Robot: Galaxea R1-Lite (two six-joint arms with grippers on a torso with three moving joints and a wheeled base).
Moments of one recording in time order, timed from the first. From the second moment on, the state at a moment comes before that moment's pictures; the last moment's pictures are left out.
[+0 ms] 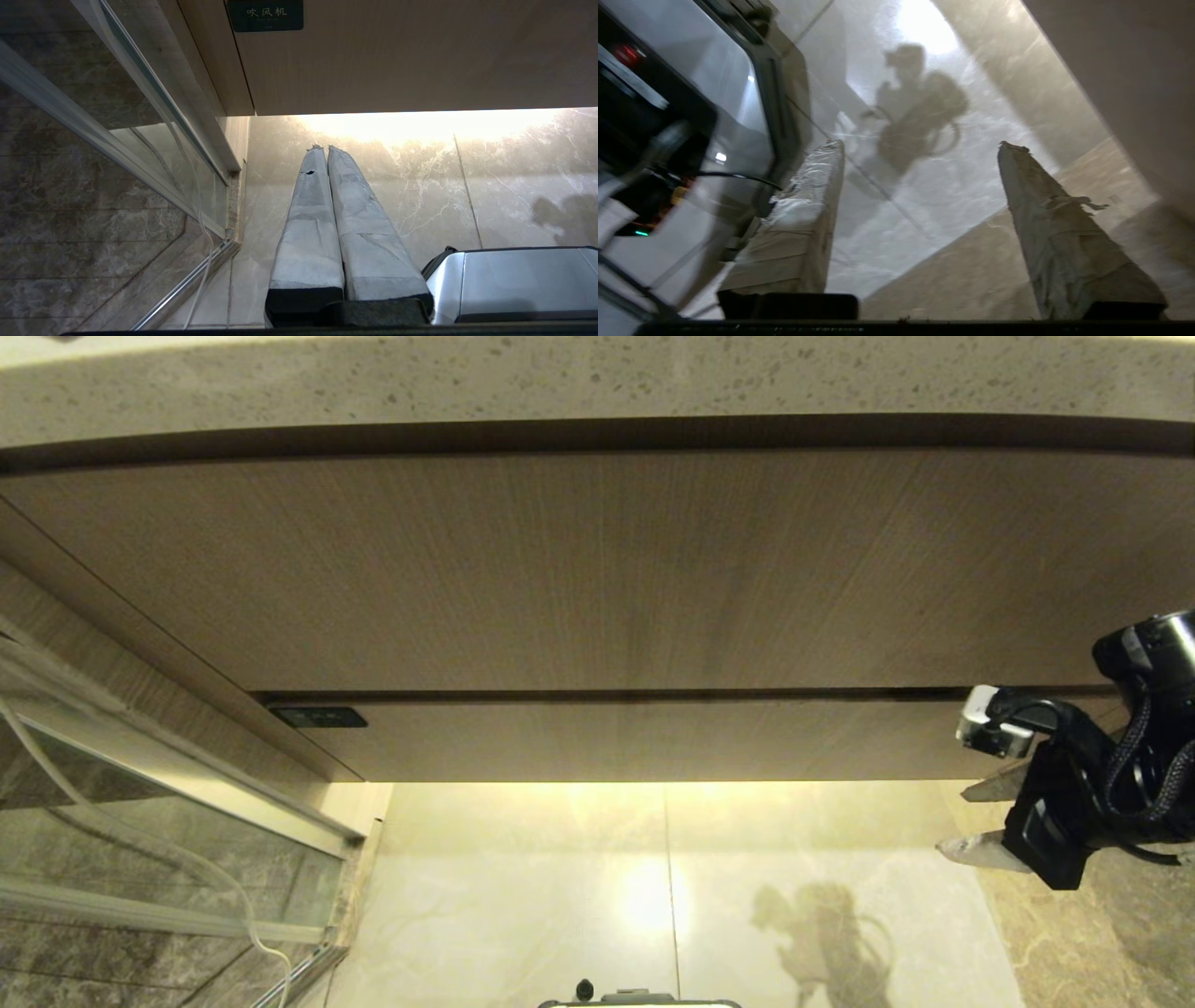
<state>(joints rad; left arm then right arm) 0.00 0.00 0.00 0.00 0.00 0.00 0.08 1.51 -0.86 0.25 0.22 -0.73</state>
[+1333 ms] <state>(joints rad) 0.00 0.00 0.00 0.00 0.00 0.00 0.07 1.77 -0.67 -0.56 0.36 -1.29</state>
